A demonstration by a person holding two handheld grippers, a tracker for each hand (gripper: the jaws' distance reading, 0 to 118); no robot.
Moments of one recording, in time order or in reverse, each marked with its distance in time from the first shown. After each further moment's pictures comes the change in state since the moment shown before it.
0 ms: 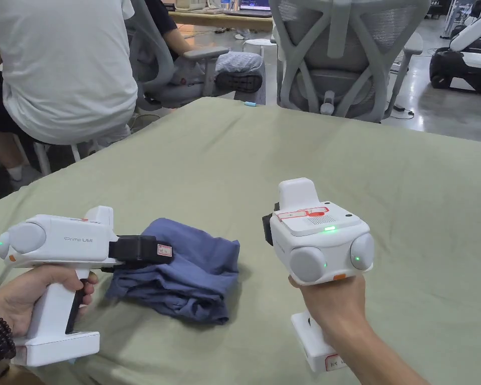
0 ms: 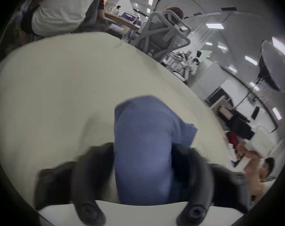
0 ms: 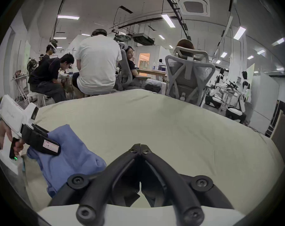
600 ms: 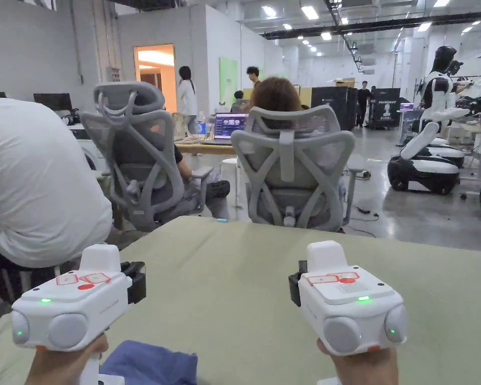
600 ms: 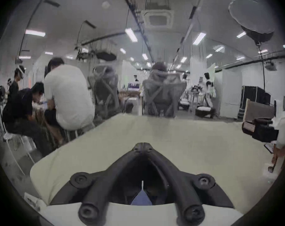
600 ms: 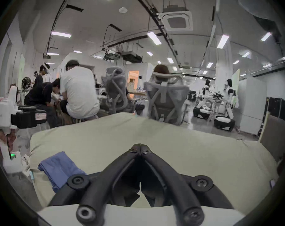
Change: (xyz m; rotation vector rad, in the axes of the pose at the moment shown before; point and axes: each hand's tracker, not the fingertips) left arm 0.252 0.015 0.055 0.616 0.341 -0.374; right arm 0.122 0.058 0.144 0.216 -0.115 -0.067
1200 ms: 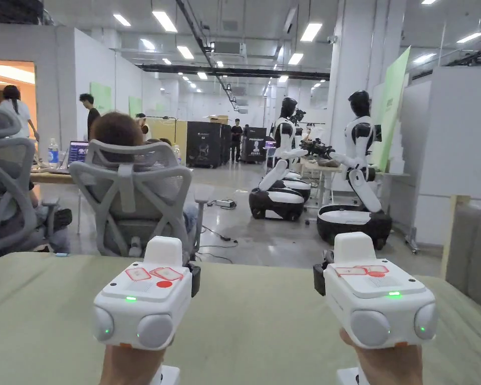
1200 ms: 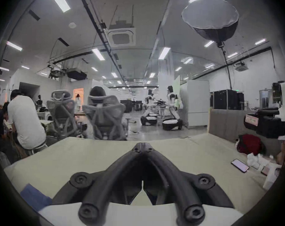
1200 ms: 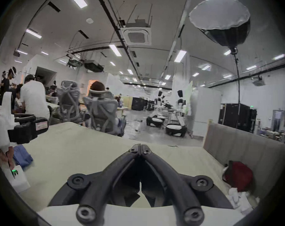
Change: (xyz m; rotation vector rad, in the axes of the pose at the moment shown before) left arm 0.405 0.025 0.022 0.127 -0.302 -0.066; right arm 0.293 -0.007 0.224 0.076 -0.414 -0.001
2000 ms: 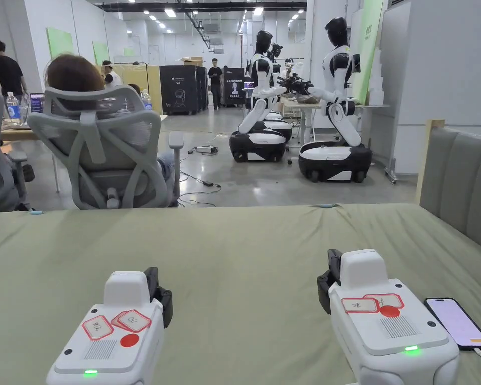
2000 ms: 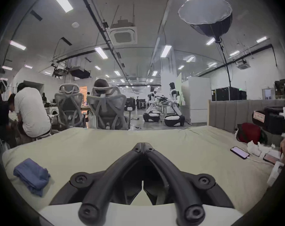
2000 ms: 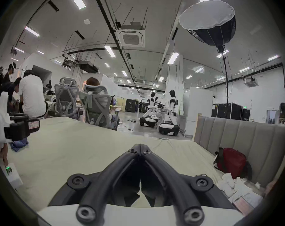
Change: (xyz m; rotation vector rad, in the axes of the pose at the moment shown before) left arm 0.015 -0.094 0.071 -0.006 0.077 0.006; right arm -0.004 -0.101 0.067 0.033 -0.054 0.013
